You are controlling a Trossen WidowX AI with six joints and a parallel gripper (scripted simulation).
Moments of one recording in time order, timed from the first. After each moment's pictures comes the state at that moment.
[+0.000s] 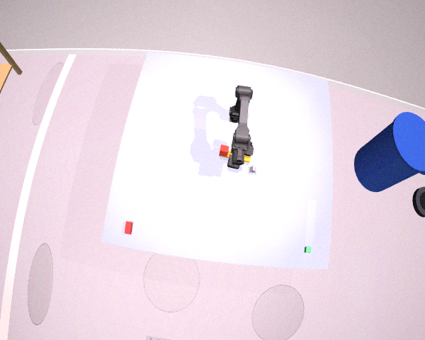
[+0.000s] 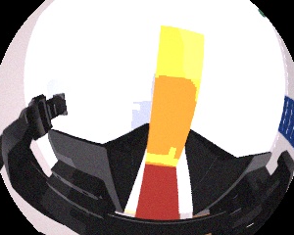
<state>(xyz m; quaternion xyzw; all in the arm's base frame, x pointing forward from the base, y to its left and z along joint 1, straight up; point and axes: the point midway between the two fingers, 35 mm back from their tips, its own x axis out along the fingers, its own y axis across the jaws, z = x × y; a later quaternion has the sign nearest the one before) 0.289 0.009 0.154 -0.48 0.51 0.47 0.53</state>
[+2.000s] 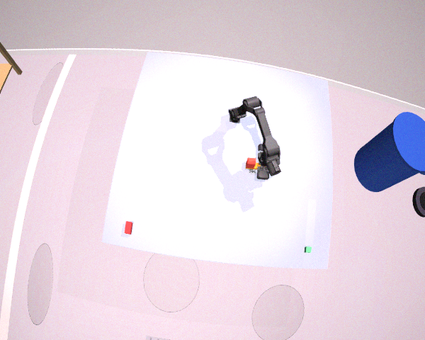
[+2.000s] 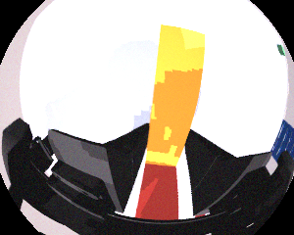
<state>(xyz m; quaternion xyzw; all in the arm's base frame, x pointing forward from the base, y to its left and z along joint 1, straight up) 0.317 0.159 0.130 -0.52 0.48 0.50 0.50</state>
